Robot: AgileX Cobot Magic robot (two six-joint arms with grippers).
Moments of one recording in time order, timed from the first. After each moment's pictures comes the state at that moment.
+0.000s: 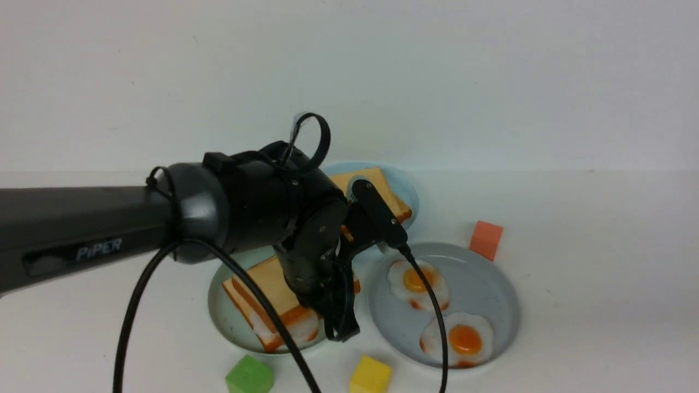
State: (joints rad) right arm 0.76 0.59 -0.89 -0.02 1.15 0.24; left arm -0.69 1.86 -1.31 0.27 0.71 0.19
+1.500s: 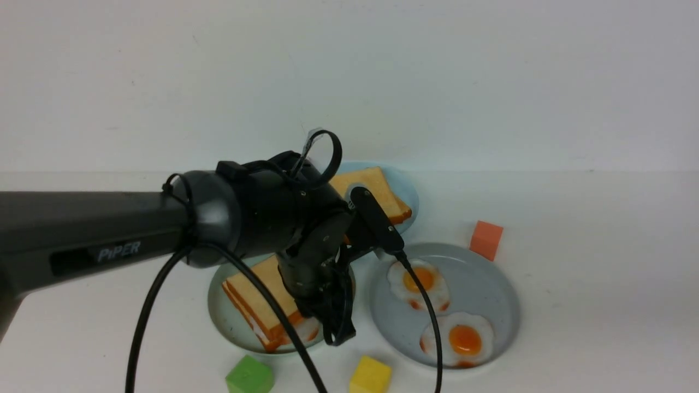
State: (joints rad) right arm 0.76 0.59 -0.89 -0.01 1.11 0.24; left arm -0.69 1.89 -1.31 0.32 0.71 0.15
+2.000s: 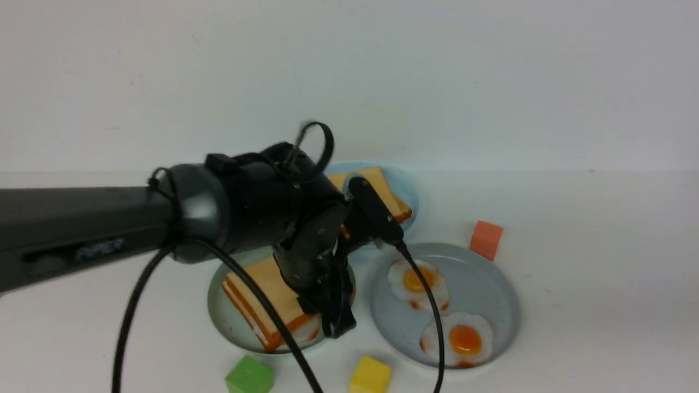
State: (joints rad) right arm 0.76 0.59 -0.89 0.01 1.12 0.24; left arm -0.69 1.83 -1.31 0.32 0.71 0.11
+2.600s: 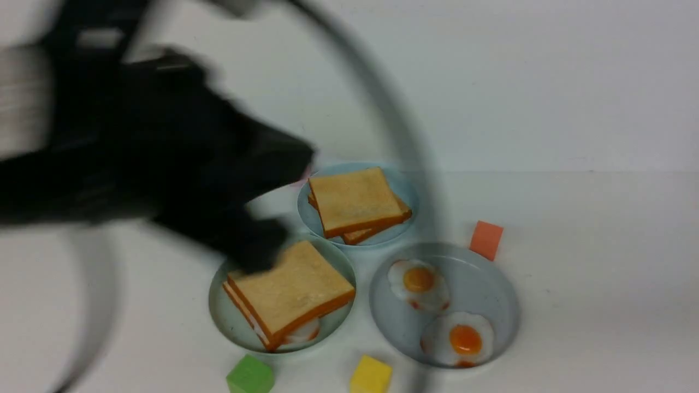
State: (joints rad) right arm 0.76 0.56 -0.89 0.01 1.12 0.25; left arm -0.85 0.97 -1.12 0.09 0.65 -0.06
